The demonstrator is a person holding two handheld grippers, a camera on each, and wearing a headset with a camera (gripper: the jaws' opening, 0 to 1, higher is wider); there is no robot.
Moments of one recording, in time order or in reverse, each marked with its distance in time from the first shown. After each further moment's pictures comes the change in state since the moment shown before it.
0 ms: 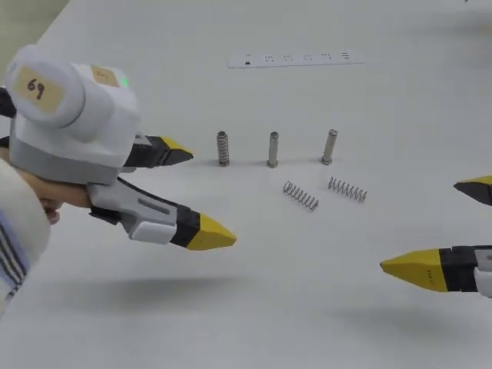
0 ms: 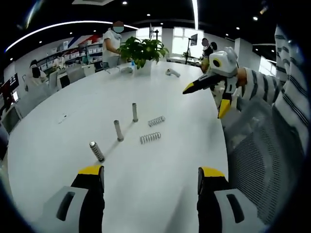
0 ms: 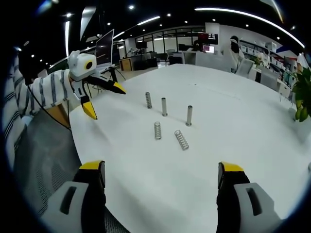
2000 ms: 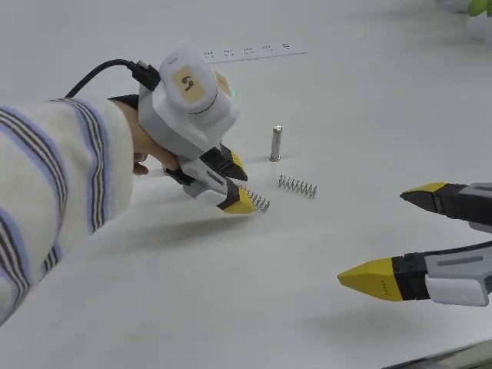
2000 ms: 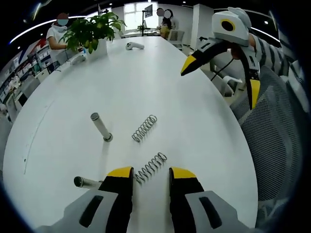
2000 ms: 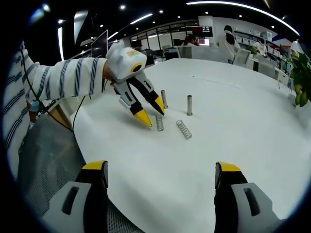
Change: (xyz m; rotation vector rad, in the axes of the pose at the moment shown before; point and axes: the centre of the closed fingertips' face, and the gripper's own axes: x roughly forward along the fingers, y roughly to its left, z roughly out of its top) left arm 0.123 -0.002 0.016 0.290 0.228 -0.275; right arm -0.004 0.011 -0.015 0.080 0.031 0.011
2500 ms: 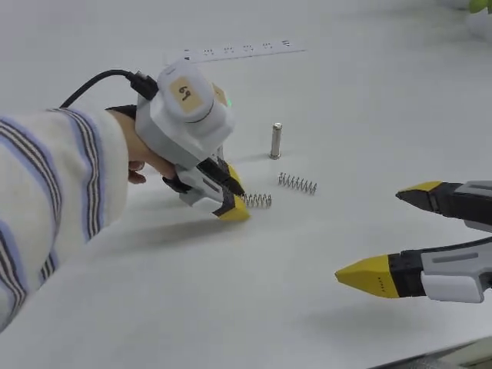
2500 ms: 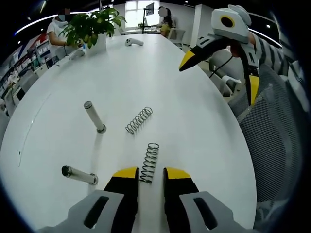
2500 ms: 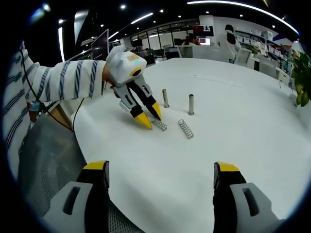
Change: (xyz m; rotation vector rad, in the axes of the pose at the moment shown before) left arm 0.005 -0.007 -0.010 -0.033 0.010 -0.018; right arm 0.002 -0.001 -0.001 0.000 0.006 0.008
